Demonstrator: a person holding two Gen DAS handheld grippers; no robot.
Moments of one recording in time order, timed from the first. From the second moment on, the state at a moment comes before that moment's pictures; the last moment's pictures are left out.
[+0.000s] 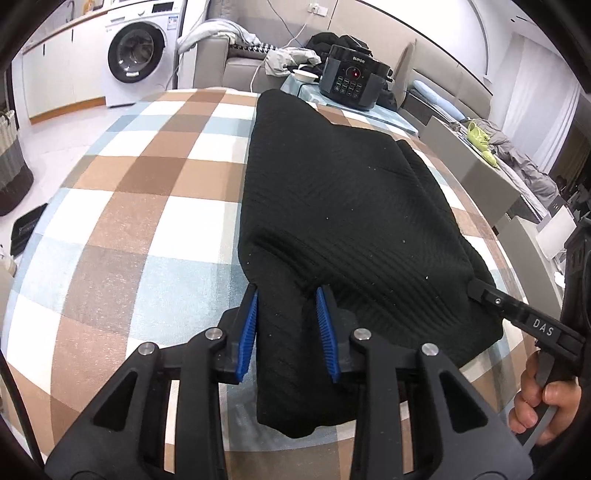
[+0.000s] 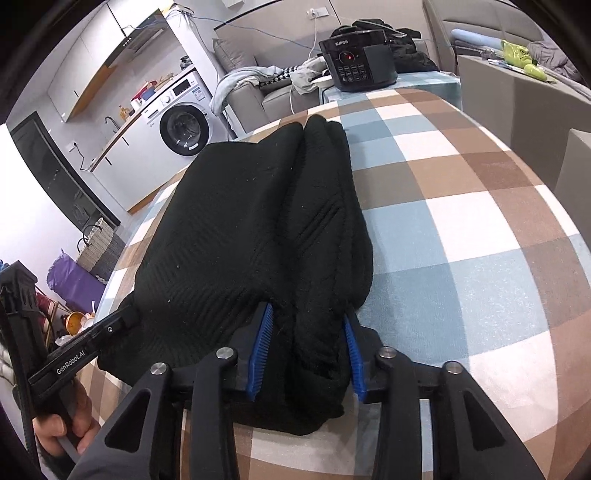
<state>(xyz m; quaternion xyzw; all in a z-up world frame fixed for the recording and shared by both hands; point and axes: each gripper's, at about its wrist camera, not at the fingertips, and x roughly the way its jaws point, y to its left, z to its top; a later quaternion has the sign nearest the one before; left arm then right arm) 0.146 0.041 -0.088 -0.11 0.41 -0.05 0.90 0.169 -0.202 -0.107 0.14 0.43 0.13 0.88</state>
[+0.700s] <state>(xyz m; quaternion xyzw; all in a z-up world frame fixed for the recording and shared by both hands) 0.046 0.035 -0.030 -0.07 0.28 -0.02 0.96 0.098 -0.215 -0.053 0.05 0.28 0.20 0.94</state>
